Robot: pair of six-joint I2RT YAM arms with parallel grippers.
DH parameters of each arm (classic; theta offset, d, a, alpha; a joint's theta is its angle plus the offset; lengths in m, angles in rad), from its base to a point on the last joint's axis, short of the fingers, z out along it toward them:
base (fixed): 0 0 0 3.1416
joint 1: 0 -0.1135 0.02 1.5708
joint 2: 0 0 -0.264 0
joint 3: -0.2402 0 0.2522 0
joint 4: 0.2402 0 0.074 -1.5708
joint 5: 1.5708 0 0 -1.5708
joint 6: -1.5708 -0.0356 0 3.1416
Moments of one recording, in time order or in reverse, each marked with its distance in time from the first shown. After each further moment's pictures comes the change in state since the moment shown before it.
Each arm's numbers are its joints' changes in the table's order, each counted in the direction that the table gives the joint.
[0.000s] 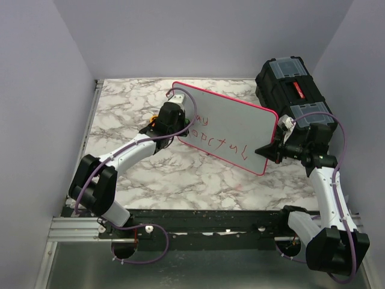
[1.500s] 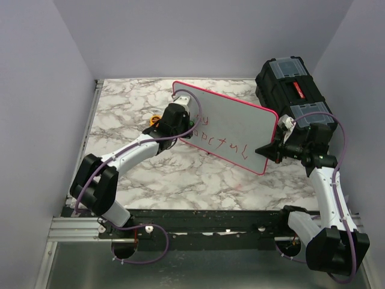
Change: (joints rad) left arm 0.058 0.015 -0.017 0.017 0.007 -0.009; right arm 0.000 0.000 0.000 -0.006 0.006 0.002
